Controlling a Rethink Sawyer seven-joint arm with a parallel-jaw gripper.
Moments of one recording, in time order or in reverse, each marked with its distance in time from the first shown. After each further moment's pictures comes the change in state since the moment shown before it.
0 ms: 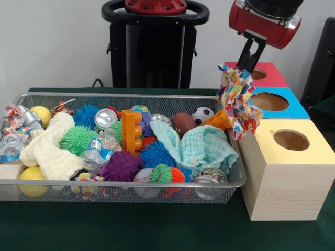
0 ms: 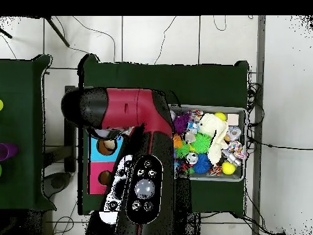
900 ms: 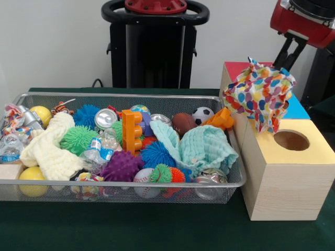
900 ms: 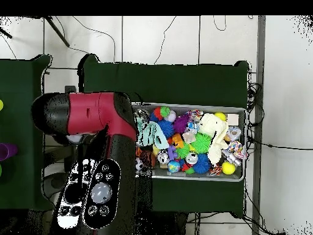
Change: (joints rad) arm 0.127 0.035 -0.051 -0.030 0.046 0.000 0.042
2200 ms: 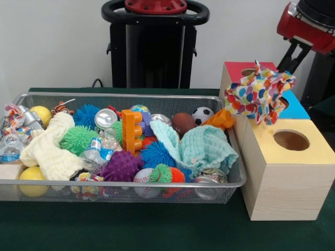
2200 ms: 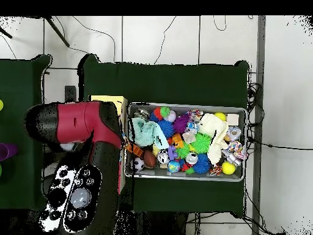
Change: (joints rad) arm 0.085 0.041 -0.064 0.025 0.027 -0.029 0.007
